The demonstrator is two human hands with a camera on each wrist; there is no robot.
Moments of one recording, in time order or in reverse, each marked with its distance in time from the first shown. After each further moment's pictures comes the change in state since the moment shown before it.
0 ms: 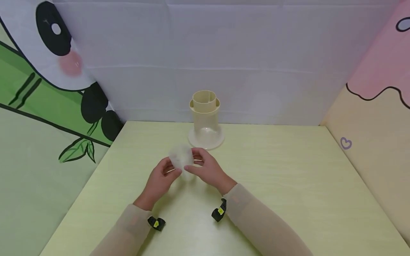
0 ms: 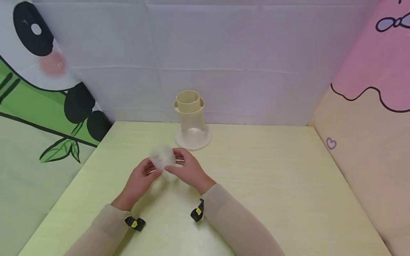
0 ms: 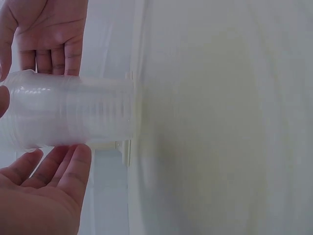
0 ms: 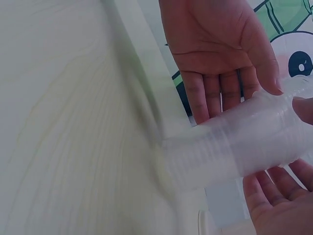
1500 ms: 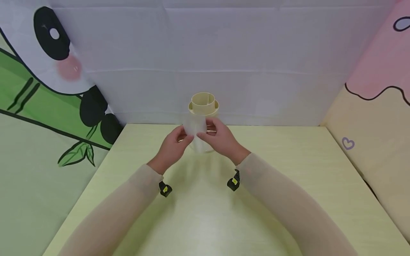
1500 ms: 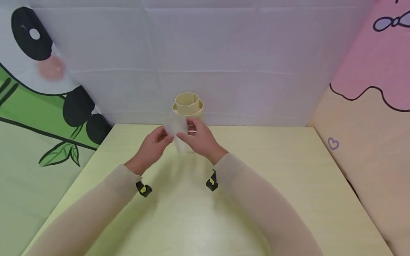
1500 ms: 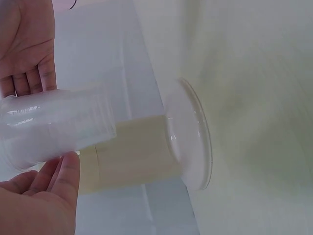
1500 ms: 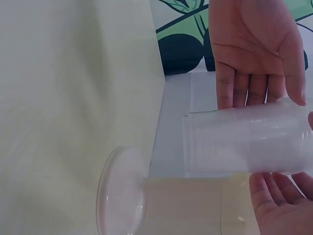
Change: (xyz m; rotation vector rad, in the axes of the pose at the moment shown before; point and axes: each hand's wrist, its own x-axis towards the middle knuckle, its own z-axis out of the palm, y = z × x) left_hand 0.078 0.090 0.010 0.096 -0.053 0.143; right_hand 0.040 -0.073 -0.068 -0.200 0.099 -0.052
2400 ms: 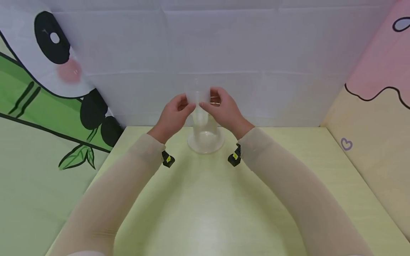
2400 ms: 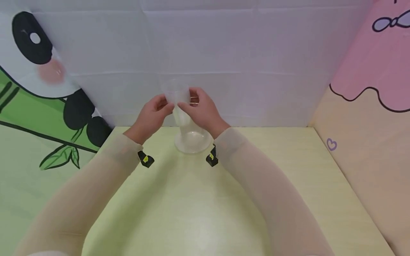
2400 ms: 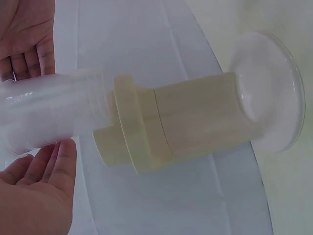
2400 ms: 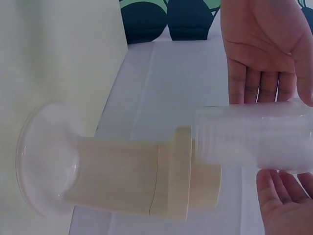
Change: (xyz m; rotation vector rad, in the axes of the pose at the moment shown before) left_hand 0.063 0.073 -0.027 0.023 0.021 0.088; right_hand 0.044 -0.063 -0.042 -0.035 0.103 -0.061
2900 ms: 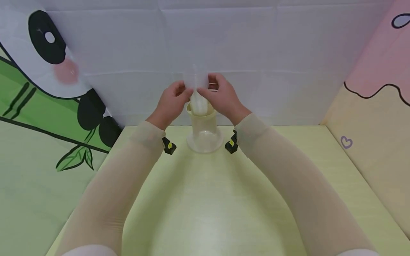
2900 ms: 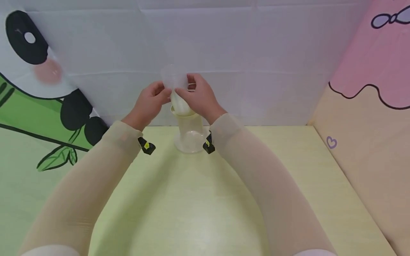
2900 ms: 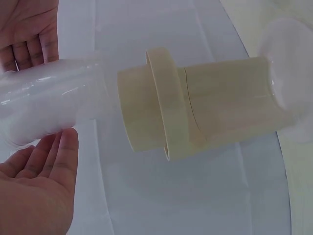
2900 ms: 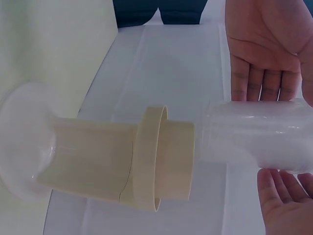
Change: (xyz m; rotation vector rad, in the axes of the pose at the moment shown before) left_hand 0.033 0.016 -0.008 -0.056 -0.010 0.016; right_hand 0.027 -0.018 -0.012 -0.044 0.017 0.005
